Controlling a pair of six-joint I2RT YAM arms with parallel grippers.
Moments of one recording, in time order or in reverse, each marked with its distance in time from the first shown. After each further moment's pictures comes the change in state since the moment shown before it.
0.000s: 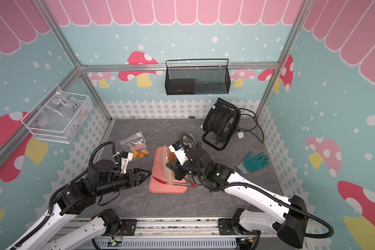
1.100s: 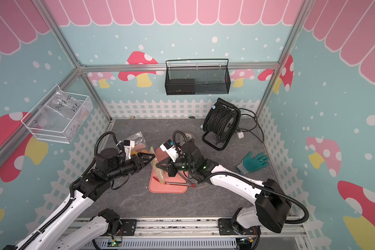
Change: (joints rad) left arm 0.241 0.159 -0.099 0.400 0.187 -0.048; right arm -0.079 0.222 0.006 0.301 -0.335 0.015
